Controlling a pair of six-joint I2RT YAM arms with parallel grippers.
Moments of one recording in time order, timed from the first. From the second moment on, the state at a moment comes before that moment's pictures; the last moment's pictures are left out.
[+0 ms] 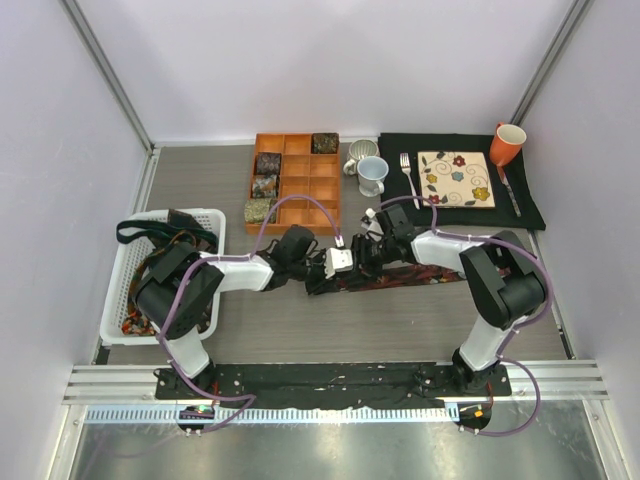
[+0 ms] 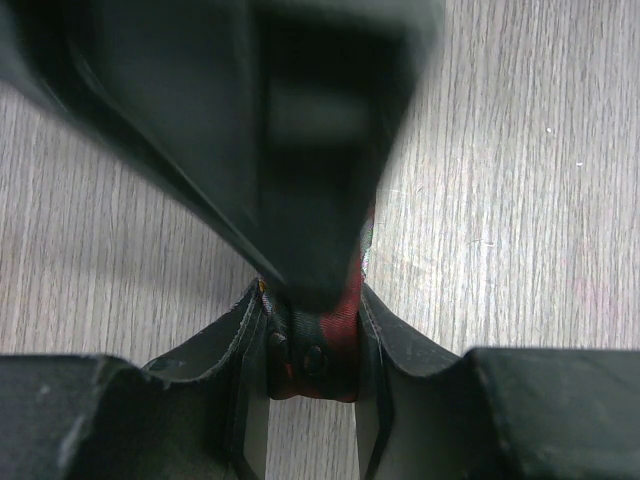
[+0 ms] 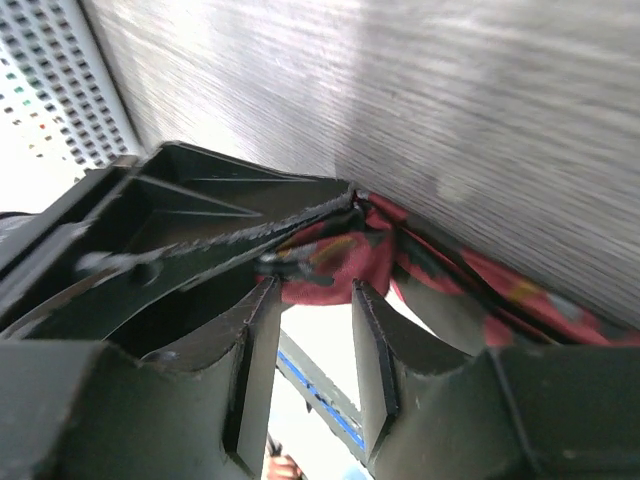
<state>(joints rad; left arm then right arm) -0.72 1.74 0.79 0.19 0.57 0.50 0.46 1.71 0.87 -0.15 -0.67 0.71</state>
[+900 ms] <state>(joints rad) -0.73 1.74 0.81 0.14 0.56 0.50 0.50 1.72 0.89 -0.11 -0.69 0.70</state>
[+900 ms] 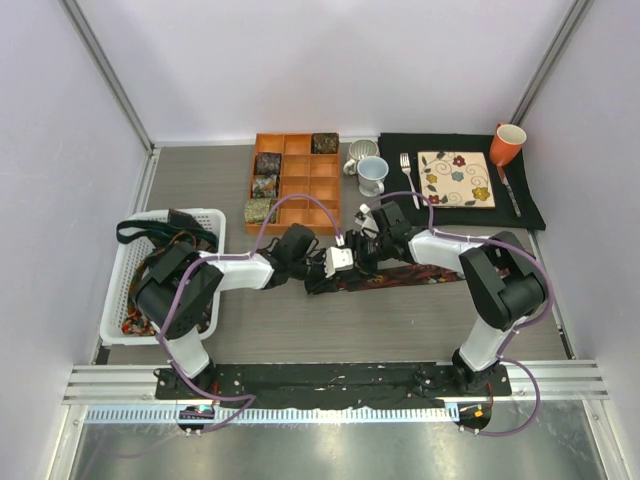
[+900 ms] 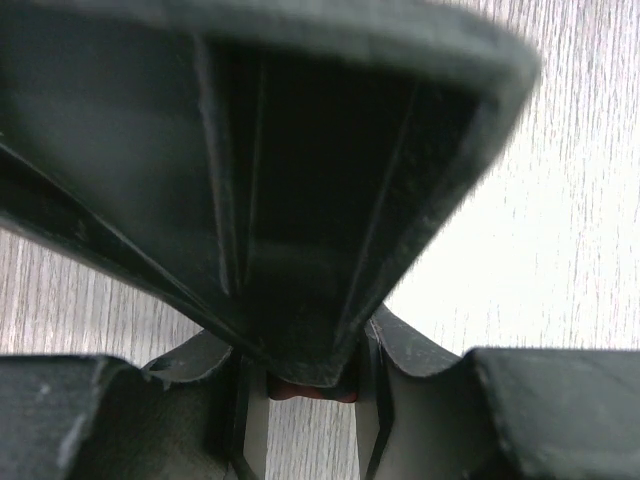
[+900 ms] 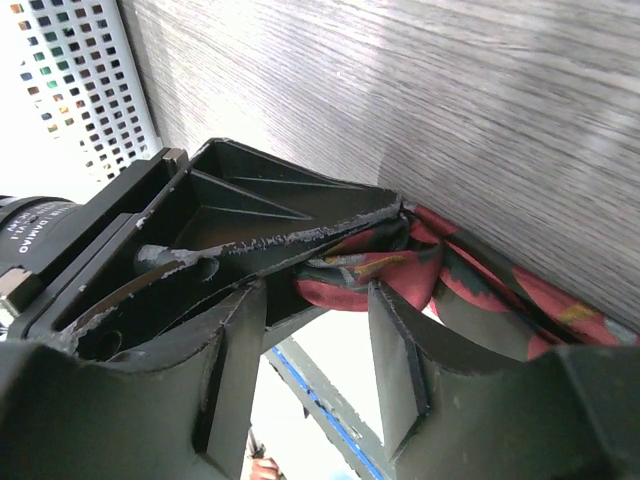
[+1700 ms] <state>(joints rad) -0.72 1.75 0.80 0.18 0.61 0.47 0.44 1.79 0.88 -0.14 -0.74 0.63</state>
